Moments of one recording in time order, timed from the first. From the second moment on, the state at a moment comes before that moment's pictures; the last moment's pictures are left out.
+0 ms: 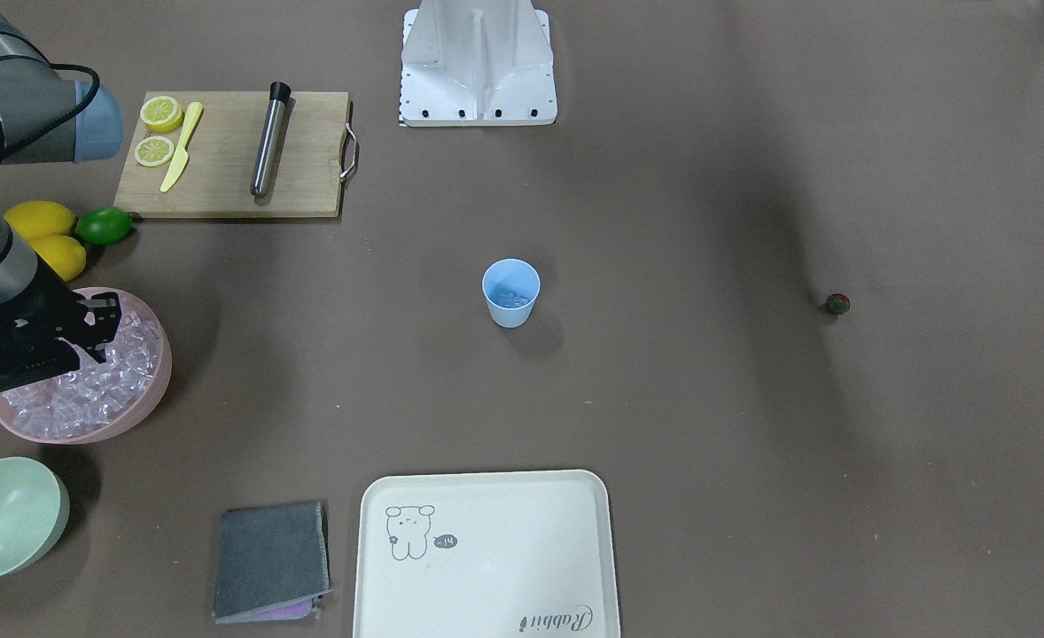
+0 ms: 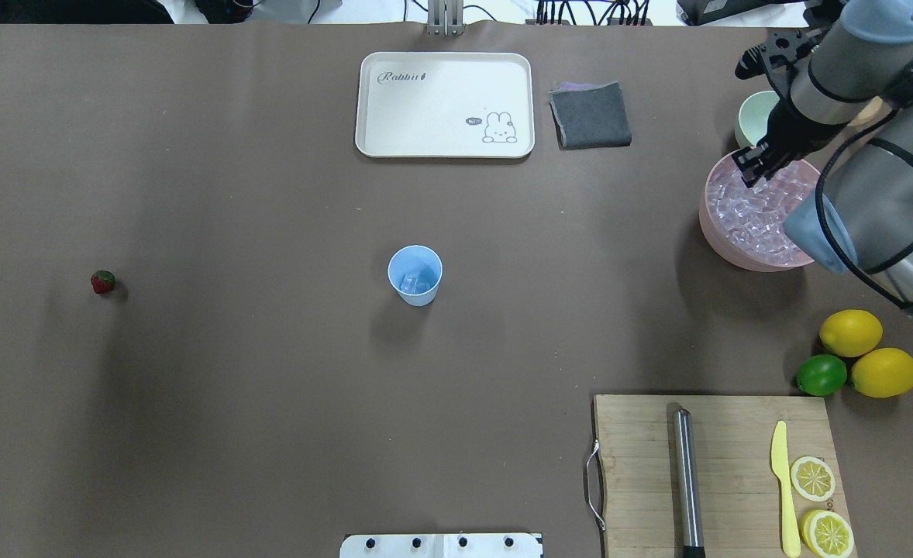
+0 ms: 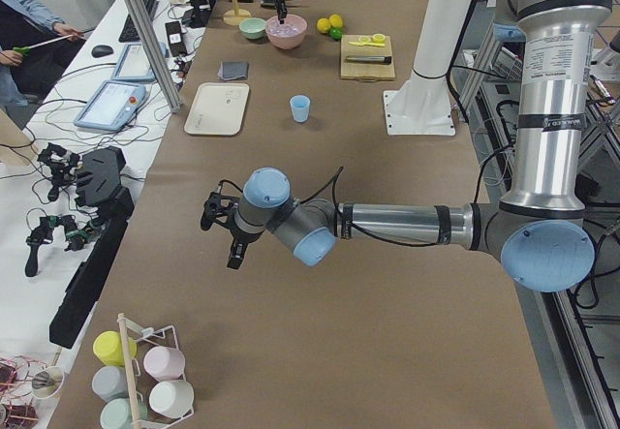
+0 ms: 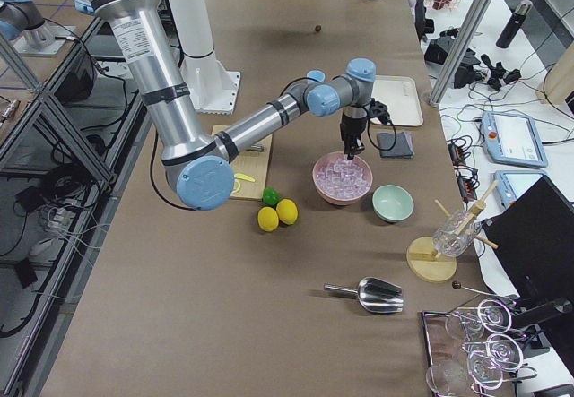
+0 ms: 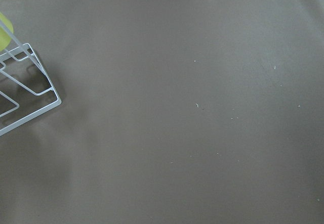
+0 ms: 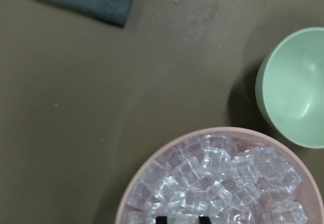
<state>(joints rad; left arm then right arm) -1.41 -1.57 -1.56 -2.29 -2.27 -0.49 1.02 -1.13 1.72 -1.73 2.10 0.34</state>
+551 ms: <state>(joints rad) -1.40 -1.57 -1.55 -2.29 -2.27 -0.49 0.95 -0.90 1.74 -1.85 2.15 0.61</state>
